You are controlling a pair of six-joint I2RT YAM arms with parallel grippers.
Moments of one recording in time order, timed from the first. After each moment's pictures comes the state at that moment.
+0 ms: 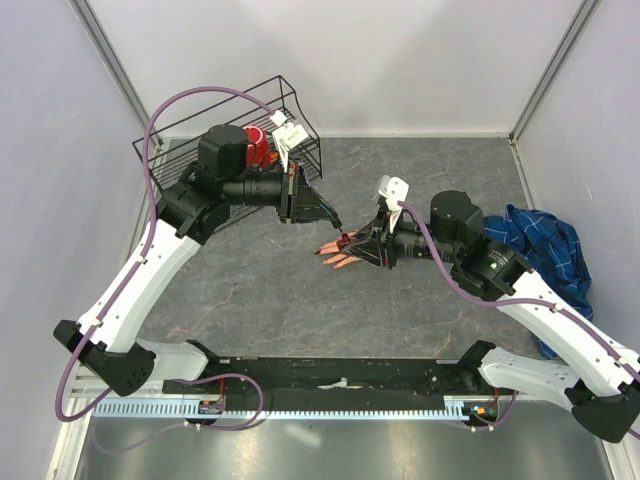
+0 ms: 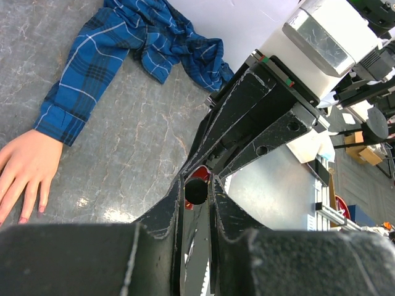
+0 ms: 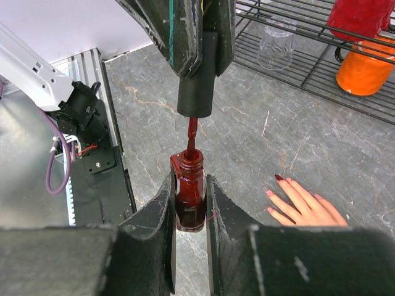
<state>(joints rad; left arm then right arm) -0.58 1.30 1.57 -0.60 0.81 -0.32 0.74 1.00 1.10 -0.32 -0.49 0.02</state>
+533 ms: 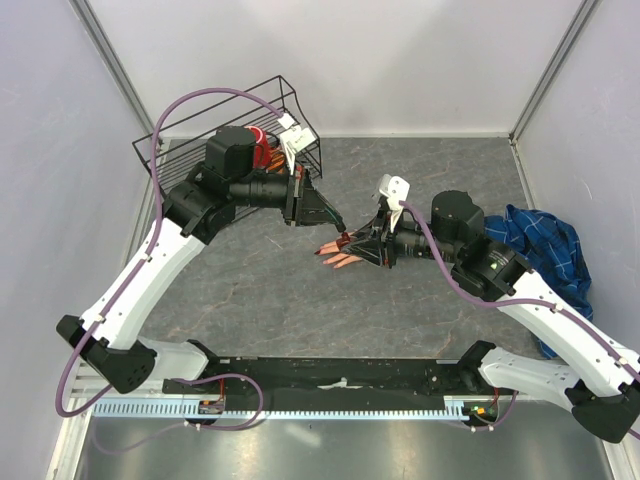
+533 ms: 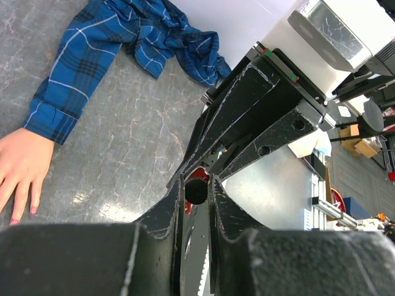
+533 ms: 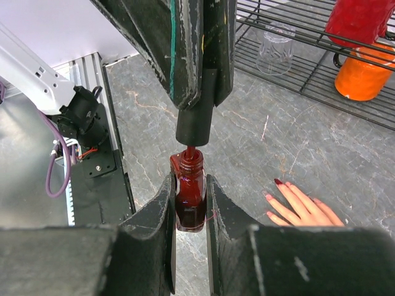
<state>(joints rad) -0.61 1.32 1.57 -0.60 0.81 -0.32 0.74 1.00 1.10 -0.31 -0.49 0.03</state>
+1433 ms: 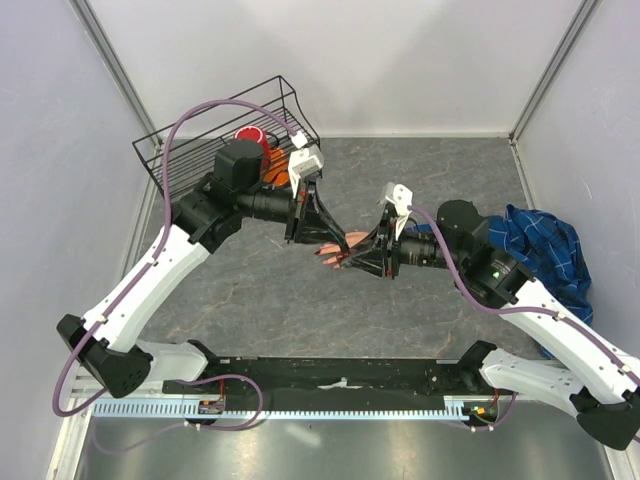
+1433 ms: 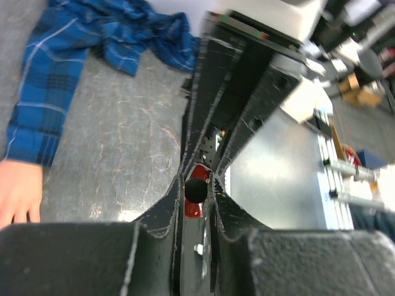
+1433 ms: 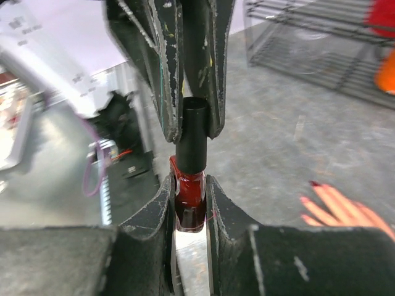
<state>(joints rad) -0.64 1.30 1.47 -0.53 0.95 -0.16 0.75 0.95 1.03 -0.24 -0.54 0.14</state>
